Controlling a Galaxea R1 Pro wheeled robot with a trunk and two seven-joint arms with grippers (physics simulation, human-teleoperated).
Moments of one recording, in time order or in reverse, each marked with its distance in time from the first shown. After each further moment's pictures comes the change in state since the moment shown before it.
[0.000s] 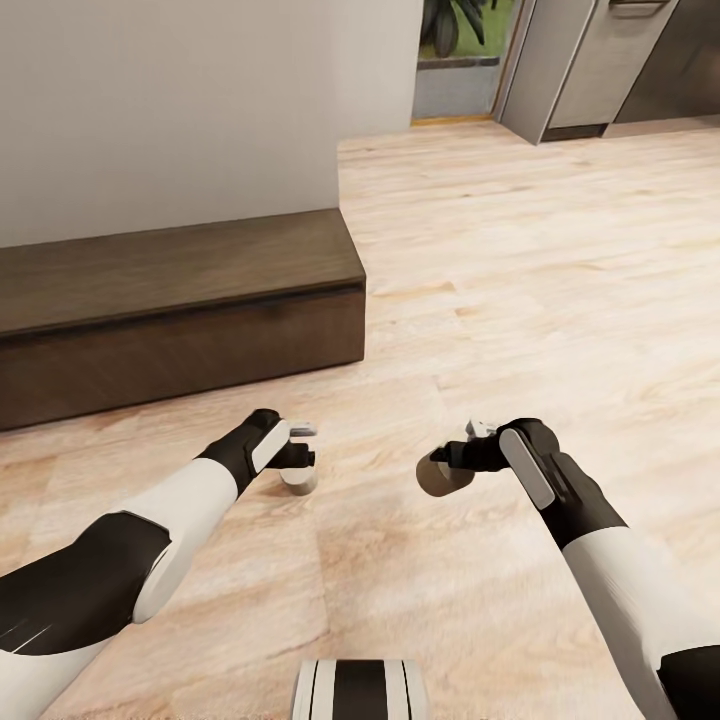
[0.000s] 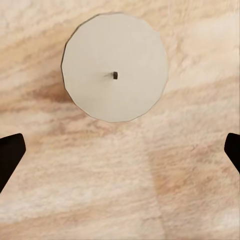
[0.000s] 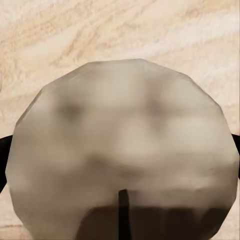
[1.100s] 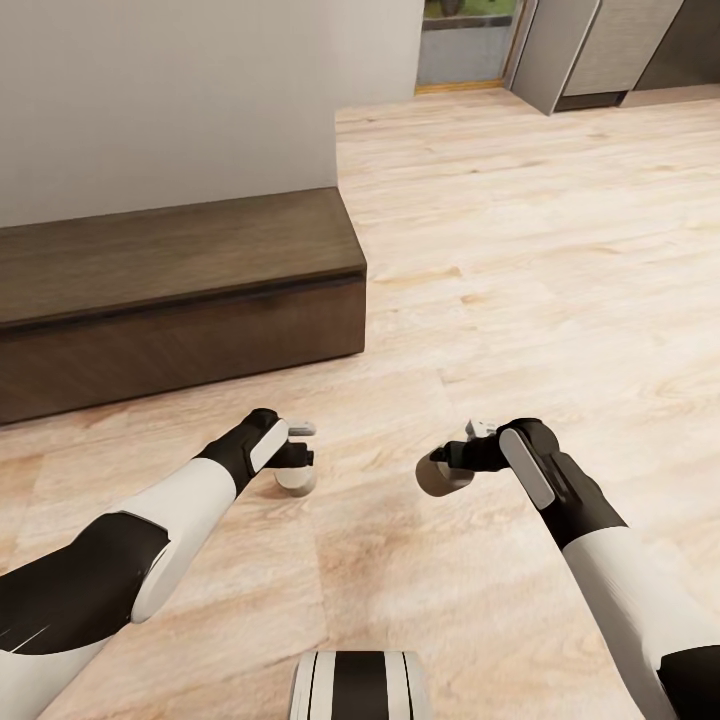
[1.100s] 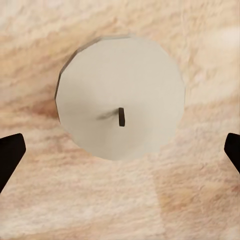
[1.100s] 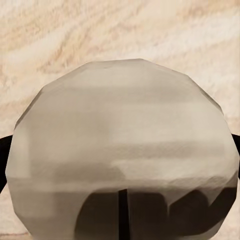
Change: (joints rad) left arm 0.000 0.005 0.000 -0.002 0.001 -0.003 0.001; right arm 0.000 0.000 0.001 0.000 -0.002 0.000 0.000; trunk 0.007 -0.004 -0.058
